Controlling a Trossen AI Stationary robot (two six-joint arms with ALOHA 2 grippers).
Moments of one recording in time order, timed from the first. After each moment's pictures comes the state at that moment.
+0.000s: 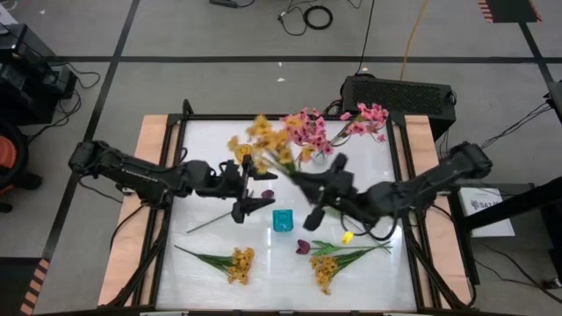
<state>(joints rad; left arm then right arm) -0.18 1.26 0.77 0.65 -0.08 -0.15 0.43 1.47 1.26 0.47 0.86 -0.02</state>
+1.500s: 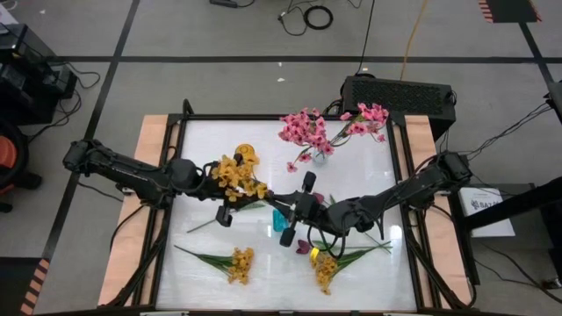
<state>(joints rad) -0.21 1.17 0.77 0.64 -0.05 -0.09 0.41 1.68 1.26 0.51 0.76 -0.02</state>
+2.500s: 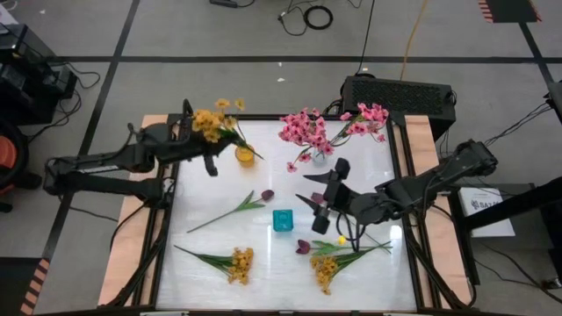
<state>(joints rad) 0.21 0.80 0.77 0.05 -0.10 -0.06 0.44 1.38 1.26 -0.22 0.84 0.13</state>
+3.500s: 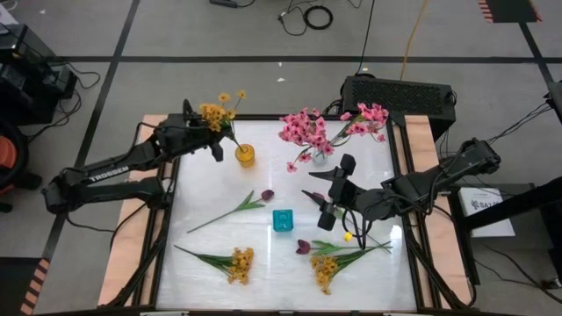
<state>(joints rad) 0.53 0.80 0.57 0.00 -0.05 -0.10 0.44 1.34 1.26 -0.28 0.84 0.11</state>
